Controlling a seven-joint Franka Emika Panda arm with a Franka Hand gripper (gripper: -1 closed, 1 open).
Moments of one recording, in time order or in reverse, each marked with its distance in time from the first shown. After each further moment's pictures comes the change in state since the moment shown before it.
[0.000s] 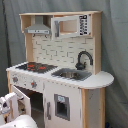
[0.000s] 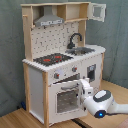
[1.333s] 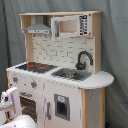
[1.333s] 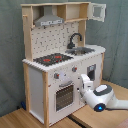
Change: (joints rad) arm 0.004 0.005 -0.071 -0.049 0.000 0.008 -0.131
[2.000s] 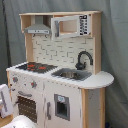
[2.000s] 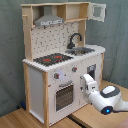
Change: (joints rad) arm 0.141 -0.007 -0.044 -0.009 -0.004 -0.075 -0.155
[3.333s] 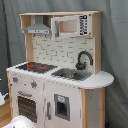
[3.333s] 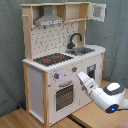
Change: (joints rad) arm 0.056 -0.006 -0.113 0.093 -0.053 0.002 -0.488
